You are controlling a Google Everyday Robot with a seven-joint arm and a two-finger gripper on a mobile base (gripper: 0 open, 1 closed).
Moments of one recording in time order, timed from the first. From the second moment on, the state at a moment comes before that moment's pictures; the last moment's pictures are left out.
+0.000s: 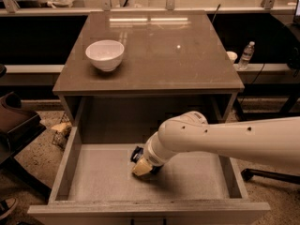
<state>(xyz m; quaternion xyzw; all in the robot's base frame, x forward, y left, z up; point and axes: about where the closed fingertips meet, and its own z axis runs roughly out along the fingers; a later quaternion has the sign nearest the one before) 0.481 0.012 0.582 -0.52 0.82 0.13 0.19</state>
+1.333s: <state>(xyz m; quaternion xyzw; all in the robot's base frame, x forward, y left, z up) 0.488 0.010 0.614 -0.52 0.82 0.14 0.20</state>
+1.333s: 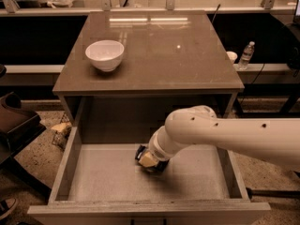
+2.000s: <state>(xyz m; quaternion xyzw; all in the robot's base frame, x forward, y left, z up) 0.523 -0.008 0.708 -0.52 0.80 0.17 0.25</state>
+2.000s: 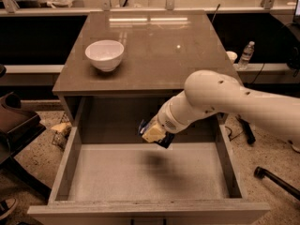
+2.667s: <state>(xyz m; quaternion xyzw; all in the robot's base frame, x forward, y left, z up) 0.554 -0.050 0.785 -0.48 0.79 0.21 0.31</state>
